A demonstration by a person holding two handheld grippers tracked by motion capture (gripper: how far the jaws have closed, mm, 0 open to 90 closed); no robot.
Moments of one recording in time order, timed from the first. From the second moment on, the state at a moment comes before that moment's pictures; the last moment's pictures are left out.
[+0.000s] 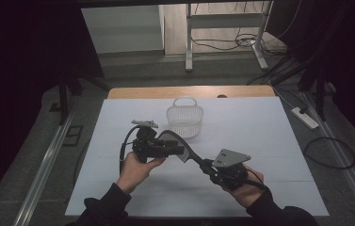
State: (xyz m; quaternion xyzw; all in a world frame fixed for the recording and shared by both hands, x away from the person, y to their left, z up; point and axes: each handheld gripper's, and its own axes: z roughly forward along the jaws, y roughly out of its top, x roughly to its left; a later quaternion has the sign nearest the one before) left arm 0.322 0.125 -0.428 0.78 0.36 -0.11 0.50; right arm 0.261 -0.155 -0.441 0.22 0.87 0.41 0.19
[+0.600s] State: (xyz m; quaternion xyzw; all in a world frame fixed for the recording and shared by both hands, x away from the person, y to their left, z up) left arm 0.326 0.129 -0.439 0.73 0.37 -0.21 0.53; right arm 0.263 -0.151 -0.447 0.21 0.88 0.39 0.19
